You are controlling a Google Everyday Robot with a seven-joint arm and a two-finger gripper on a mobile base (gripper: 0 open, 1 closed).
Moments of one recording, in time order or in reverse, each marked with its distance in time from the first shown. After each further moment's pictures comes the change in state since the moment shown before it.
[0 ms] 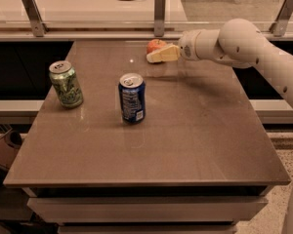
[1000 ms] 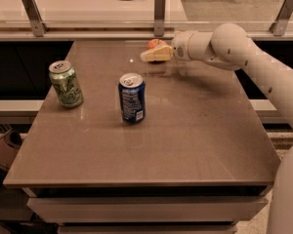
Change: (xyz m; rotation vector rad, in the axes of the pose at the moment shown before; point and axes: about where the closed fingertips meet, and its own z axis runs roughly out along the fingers) arm -0.003 0.003 0.033 -0.051 -0.072 -0.005
